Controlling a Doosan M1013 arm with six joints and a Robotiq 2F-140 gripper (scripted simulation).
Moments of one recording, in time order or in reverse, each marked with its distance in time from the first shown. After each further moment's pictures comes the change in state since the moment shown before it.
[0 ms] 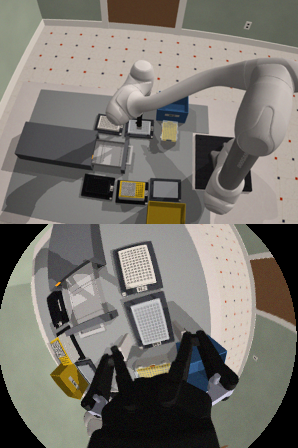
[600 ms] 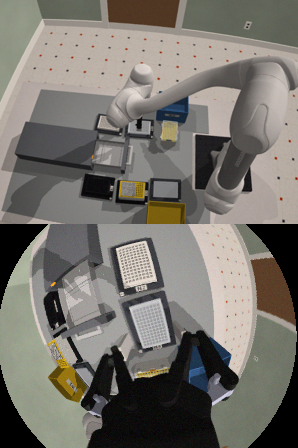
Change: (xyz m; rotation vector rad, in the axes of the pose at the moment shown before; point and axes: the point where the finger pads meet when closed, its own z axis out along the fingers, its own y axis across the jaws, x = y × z) arm 0.000 0.000 0.021 0.000 0.000 0.000
